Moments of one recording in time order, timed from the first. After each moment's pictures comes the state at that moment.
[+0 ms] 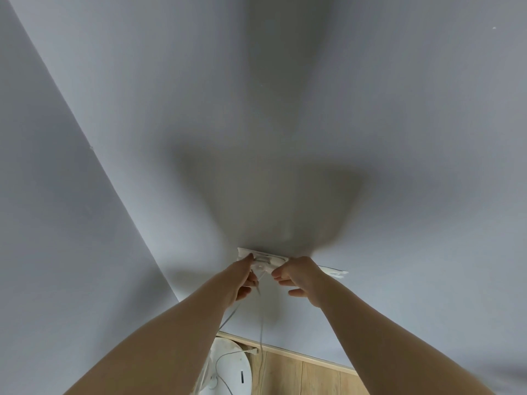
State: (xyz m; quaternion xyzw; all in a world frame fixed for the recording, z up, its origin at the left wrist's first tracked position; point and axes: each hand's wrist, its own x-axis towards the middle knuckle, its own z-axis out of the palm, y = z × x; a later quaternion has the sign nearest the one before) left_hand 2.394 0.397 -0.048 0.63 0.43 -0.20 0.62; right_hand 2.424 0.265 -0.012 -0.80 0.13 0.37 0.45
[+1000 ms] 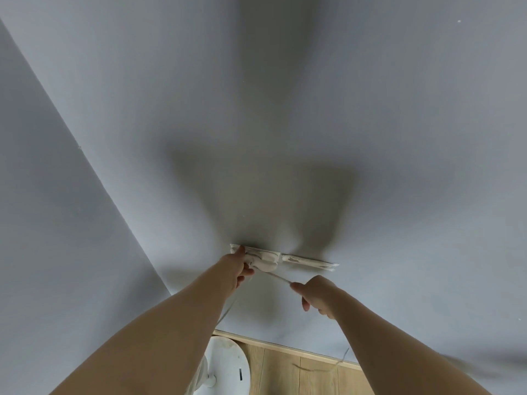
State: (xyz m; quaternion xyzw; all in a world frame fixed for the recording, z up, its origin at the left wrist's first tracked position) left_hand 2.404 0.393 -0.046 0.60 0.45 -0.15 0.64; right_hand 2.413 0.222 -0.036 -0.90 0.07 0.37 0.20
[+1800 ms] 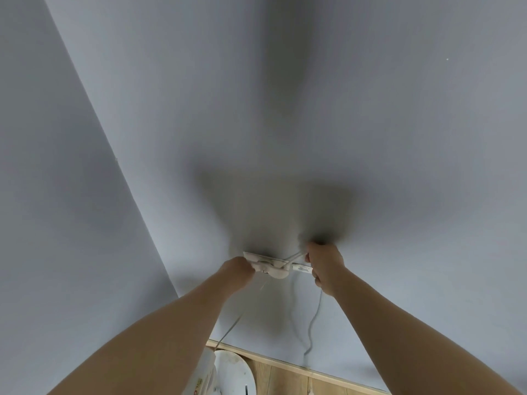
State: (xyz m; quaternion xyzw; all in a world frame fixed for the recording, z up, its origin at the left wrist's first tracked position) left_hand 2.384 0.403 -0.017 0.91 0.23 -0.21 0.26; right_hand 2.431 0.248 0.009 -0.78 0.20 0.22 0.56
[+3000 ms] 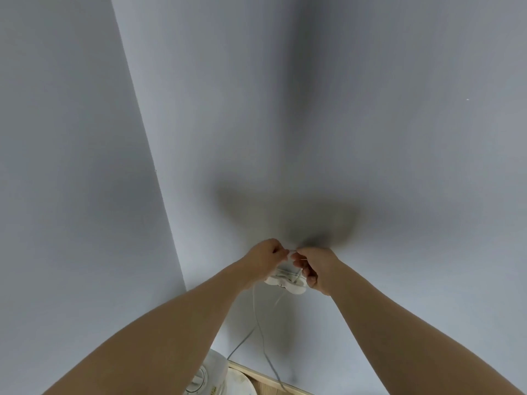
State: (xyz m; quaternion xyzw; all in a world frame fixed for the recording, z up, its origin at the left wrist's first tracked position) left_hand 2.375 0.408 0.038 0.83 0.13 -0.10 0.53; right_hand 2.422 0.286 0.042 -0.72 0.17 0.31 0.60
